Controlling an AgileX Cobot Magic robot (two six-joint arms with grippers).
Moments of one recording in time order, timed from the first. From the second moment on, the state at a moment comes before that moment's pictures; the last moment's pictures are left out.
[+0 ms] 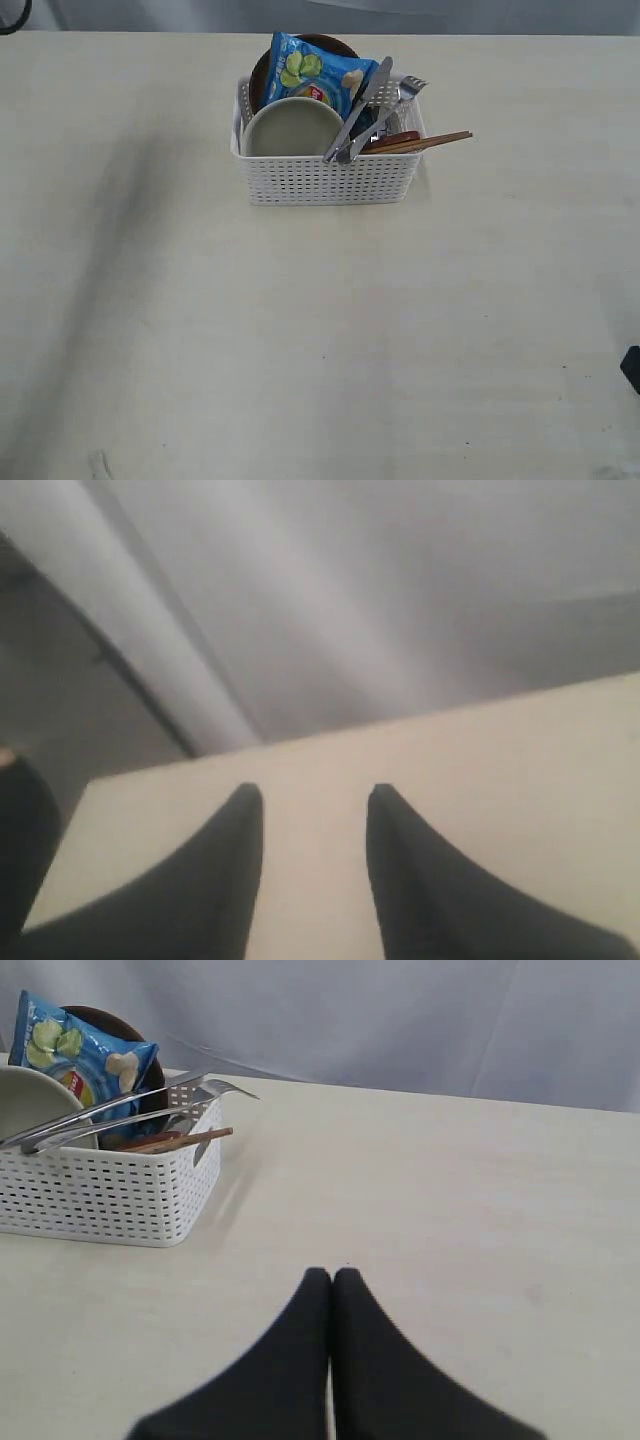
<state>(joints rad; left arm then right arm) -0.34 1.44 -0.96 1.56 0.45 -1.42 0.13 0.01 0.00 0.04 0.33 -0.08</state>
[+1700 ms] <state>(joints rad) -0.77 2.15 -1.82 0.10 0.79 -0.04 0.13 0.01 0.00 0.04 0.33 -0.08</state>
